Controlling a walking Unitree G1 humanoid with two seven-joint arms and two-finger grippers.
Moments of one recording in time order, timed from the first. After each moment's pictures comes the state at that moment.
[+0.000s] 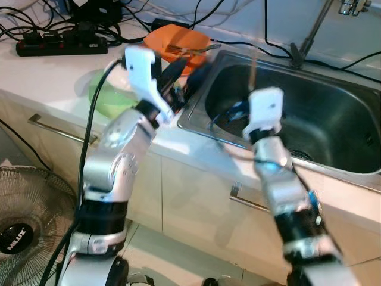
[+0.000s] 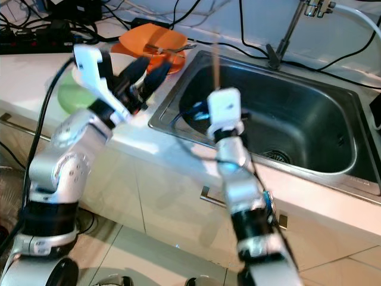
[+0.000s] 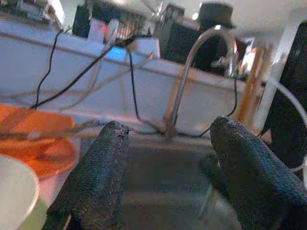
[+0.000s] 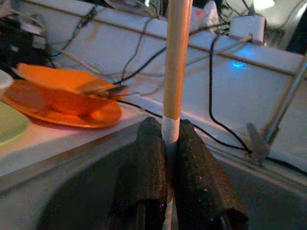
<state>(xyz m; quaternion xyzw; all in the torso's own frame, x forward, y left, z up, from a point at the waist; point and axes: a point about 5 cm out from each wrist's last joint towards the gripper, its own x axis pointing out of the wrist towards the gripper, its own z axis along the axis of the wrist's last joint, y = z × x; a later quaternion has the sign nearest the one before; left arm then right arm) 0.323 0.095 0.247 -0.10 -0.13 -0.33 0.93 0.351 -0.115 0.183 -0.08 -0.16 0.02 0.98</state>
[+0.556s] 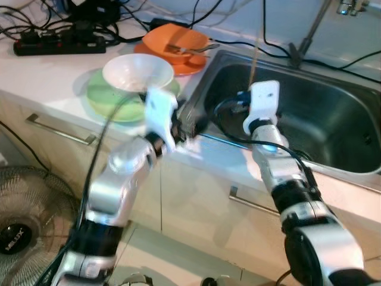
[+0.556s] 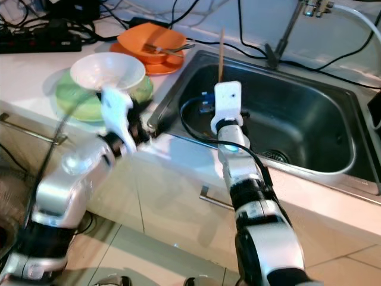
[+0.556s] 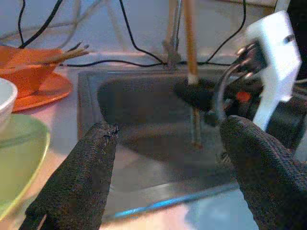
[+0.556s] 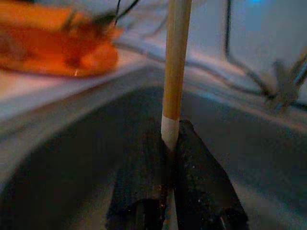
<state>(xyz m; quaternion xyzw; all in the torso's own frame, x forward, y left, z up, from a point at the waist) 0.308 0.093 0.195 0.02 -0.04 -0.34 0.94 0.386 -0.118 0.156 -0.06 -0.02 0.03 1.00</state>
